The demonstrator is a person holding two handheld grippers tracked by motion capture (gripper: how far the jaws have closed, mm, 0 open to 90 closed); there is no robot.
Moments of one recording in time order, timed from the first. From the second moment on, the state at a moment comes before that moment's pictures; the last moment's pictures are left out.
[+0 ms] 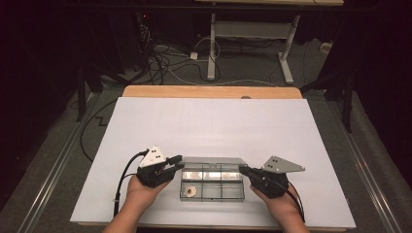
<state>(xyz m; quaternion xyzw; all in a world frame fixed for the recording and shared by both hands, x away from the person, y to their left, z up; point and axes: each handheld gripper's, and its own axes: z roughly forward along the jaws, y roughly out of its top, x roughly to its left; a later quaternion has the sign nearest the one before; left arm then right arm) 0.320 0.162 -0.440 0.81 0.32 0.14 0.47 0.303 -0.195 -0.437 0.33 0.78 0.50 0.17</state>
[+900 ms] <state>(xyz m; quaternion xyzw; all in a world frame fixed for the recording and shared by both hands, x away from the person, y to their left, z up) 0.295 0.168 -0.446 0.82 0.33 0.12 0.45 0.284 -0.199 -0.445 0.34 0.79 0.49 0.16</state>
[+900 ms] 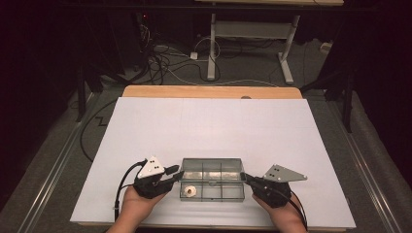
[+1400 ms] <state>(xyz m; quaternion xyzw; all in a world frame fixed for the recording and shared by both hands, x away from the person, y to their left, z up) 0.262 0.171 -0.453 0.83 0.32 0.08 0.45 0.276 -0.200 -0.450 0.33 0.80 0.47 0.15</state>
